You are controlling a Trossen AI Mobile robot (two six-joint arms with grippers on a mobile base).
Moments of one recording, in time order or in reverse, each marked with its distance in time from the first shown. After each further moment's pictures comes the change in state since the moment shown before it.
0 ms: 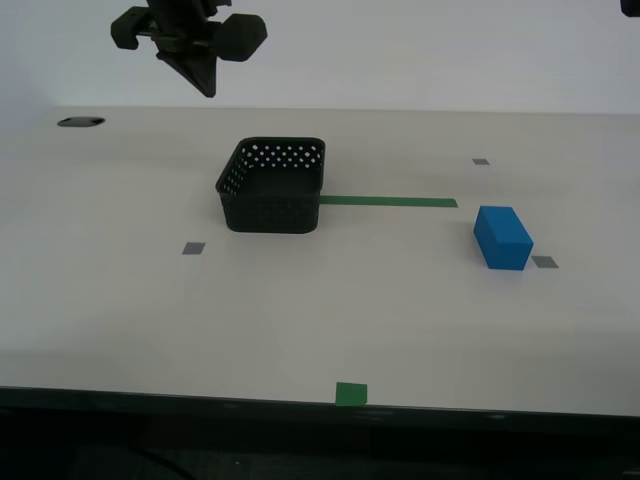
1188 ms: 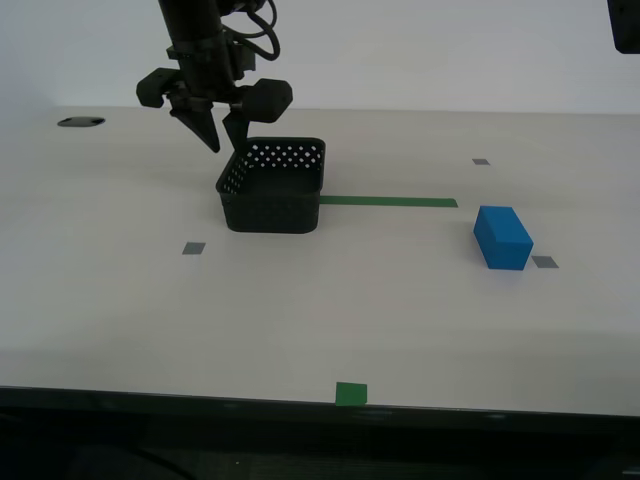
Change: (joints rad) arm 0 0.005 0.000 -0.069 -0.023 -0.002 0.017; arm 1 -0.091 0.094 -0.098 0.042 -0.031 -0.143
